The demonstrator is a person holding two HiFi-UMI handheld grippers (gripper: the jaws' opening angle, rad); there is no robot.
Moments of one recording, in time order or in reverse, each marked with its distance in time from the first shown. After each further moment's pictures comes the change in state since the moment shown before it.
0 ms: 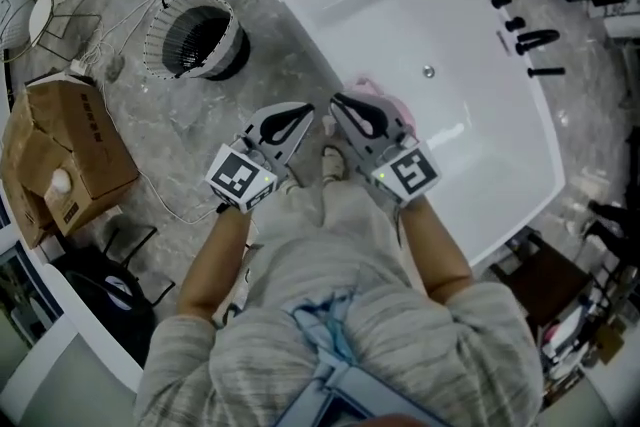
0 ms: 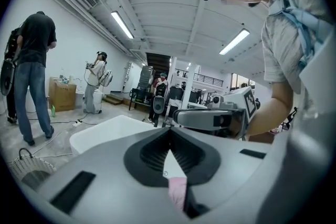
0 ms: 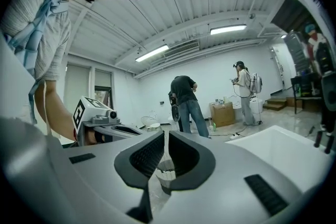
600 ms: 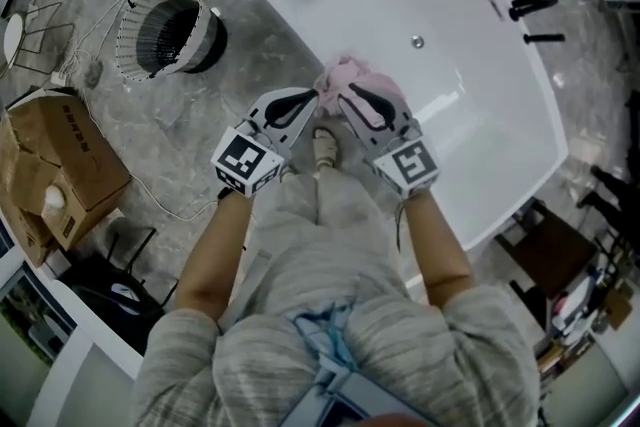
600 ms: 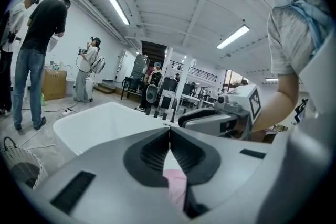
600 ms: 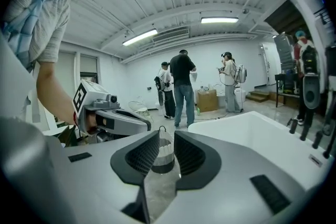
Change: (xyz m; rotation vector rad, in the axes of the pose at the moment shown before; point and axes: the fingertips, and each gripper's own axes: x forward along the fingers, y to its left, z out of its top) left arm 0.069 -0.009 -0.061 -0.024 0.092 -0.100; right arm -0.047 -0.051 -0.092 0.004 0.192 -0.150
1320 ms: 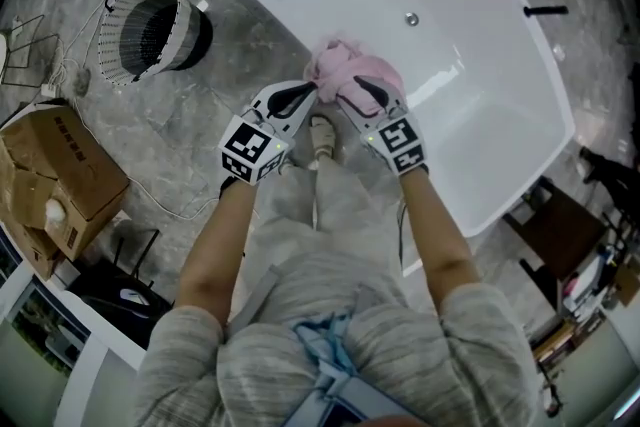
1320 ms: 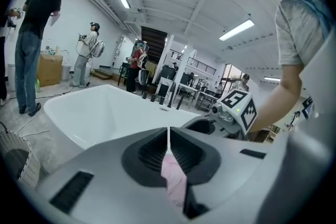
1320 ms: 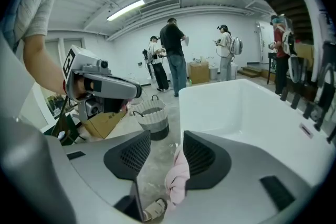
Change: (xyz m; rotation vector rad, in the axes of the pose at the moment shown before) left arm 0.045 -0.002 -0.073 -0.048 0.126 -0.051; right arm 0.006 -0.033 -0.146 0.114 0.283 -0.086
